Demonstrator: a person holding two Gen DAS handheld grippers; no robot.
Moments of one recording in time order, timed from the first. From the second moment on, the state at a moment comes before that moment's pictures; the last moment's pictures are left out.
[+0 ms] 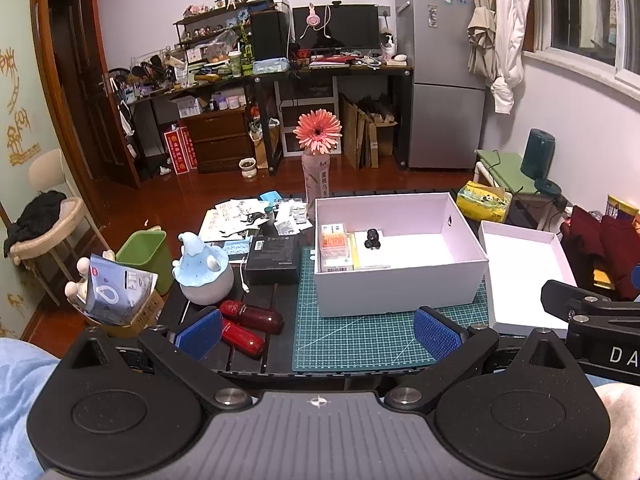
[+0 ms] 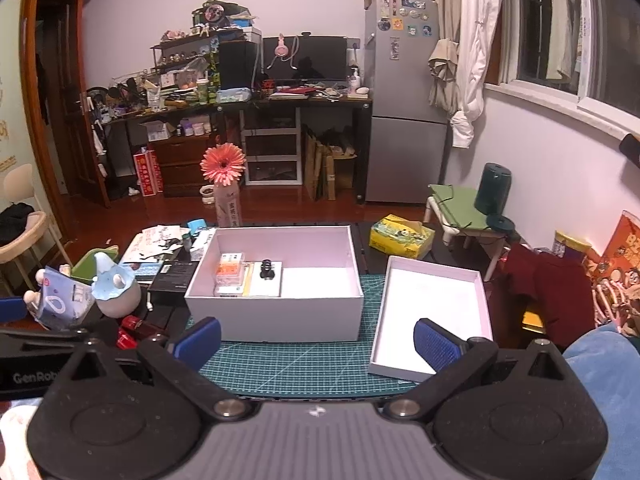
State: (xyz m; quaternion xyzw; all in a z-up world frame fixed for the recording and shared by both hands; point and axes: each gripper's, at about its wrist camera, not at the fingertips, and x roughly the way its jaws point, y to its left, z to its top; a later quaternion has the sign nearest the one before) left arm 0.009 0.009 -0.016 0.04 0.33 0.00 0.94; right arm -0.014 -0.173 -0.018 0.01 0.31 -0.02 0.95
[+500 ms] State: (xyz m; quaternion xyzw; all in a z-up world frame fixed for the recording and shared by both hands) left arm 0.011 0.005 -0.019 0.05 0.31 0.03 0.95; right arm -0.013 -0.162 -0.020 -0.02 0.28 -0.02 0.96
